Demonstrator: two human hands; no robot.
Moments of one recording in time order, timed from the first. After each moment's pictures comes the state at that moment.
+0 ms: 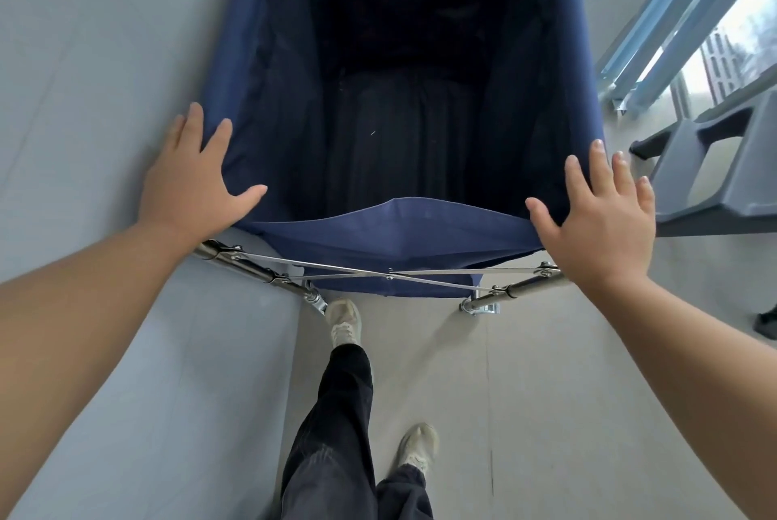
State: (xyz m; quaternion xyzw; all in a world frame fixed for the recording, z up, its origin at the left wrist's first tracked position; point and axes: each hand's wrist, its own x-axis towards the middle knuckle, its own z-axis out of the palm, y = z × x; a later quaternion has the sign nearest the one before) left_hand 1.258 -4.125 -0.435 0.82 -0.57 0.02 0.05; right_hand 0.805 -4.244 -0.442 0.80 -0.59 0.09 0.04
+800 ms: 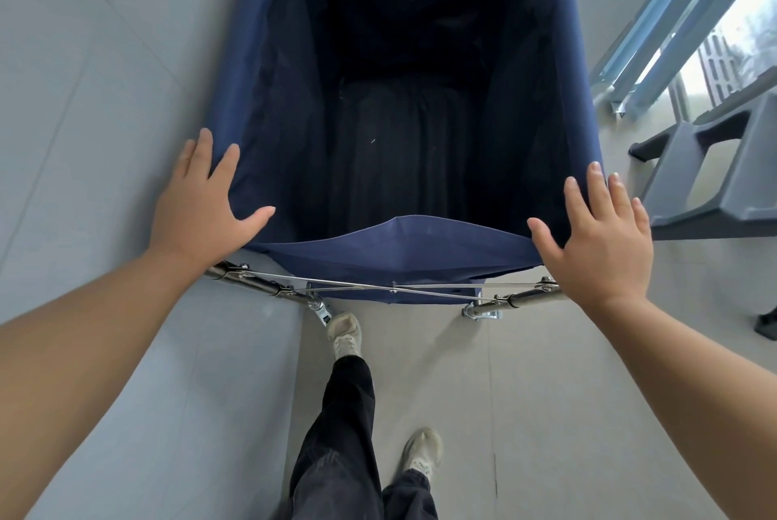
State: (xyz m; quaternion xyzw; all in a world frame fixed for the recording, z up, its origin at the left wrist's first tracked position) left_hand 1.258 -4.122 -0.437 0.82 -0.57 0.02 0.06; right_hand 0.799 -4.242 -0.444 0.80 -0.59 0.11 0.04
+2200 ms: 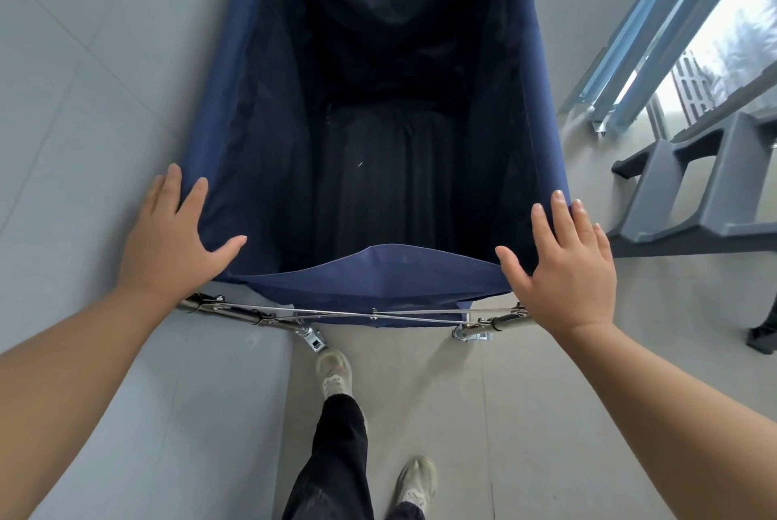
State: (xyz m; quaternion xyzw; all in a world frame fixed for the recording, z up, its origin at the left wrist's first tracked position) left_hand 1.261 -4.124 -0.441 0.82 -0.56 0.02 0.07; right_hand 0.803 -4.243 -0.445 0.80 -0.58 0.12 0.03
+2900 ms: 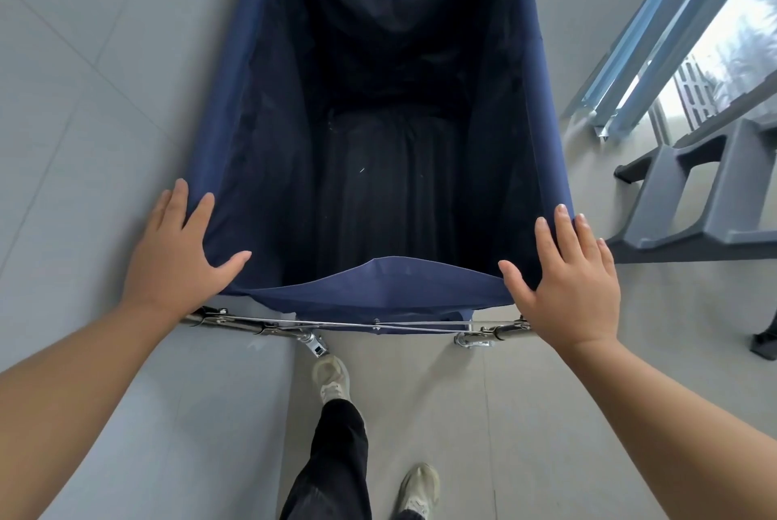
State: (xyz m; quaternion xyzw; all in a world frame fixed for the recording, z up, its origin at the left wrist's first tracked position) left_hand 1.267 -4.124 -0.444 0.83 -0.56 0.01 0.06; right_hand 0.807 -4.245 -0.446 0.80 -0.59 0.13 0.04
